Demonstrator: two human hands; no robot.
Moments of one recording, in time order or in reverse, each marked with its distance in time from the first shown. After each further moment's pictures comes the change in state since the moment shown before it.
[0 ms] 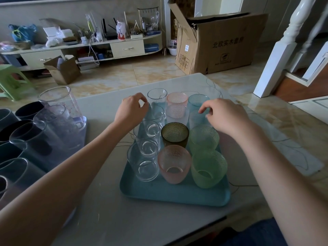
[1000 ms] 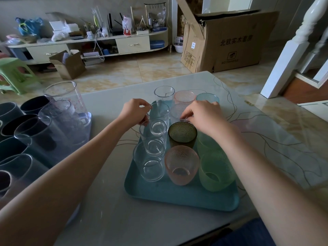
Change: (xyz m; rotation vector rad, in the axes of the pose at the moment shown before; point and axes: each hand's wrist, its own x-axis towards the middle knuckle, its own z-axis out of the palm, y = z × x) left_hand 0.004 -0.019 0.003 -0.342 -0.213 -0.275; right_hand 0.025 -0.046 0.034 -0.008 -0.022 -0.169
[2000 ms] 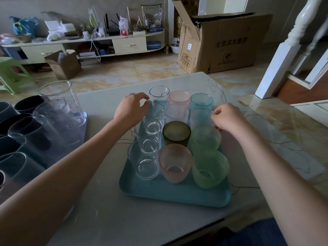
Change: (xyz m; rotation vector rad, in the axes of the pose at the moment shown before) left_hand -0.009 0.012 0.002 0.383 0.194 0.295; right_hand -0.015 0.067 -0.002 0.309 0.033 0.484
